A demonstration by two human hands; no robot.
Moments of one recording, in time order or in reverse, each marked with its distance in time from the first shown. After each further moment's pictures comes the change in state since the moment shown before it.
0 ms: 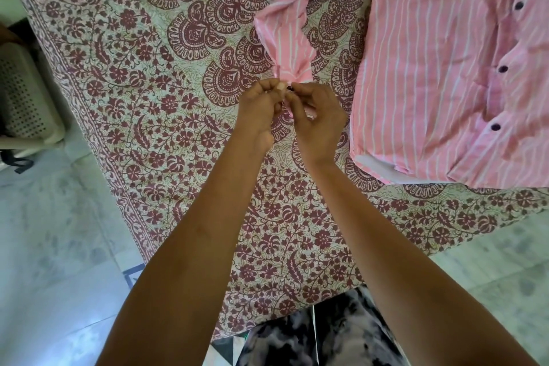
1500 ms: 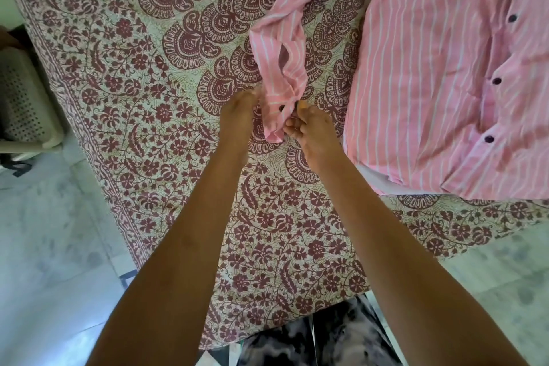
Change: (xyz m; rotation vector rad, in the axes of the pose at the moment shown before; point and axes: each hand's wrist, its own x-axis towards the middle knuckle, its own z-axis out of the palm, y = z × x) left_hand 0.014 -0.006 -0.018 0.404 0.125 0.100; right_hand 0.026 -0.003 -0.011 0.533 -0.339 0.939
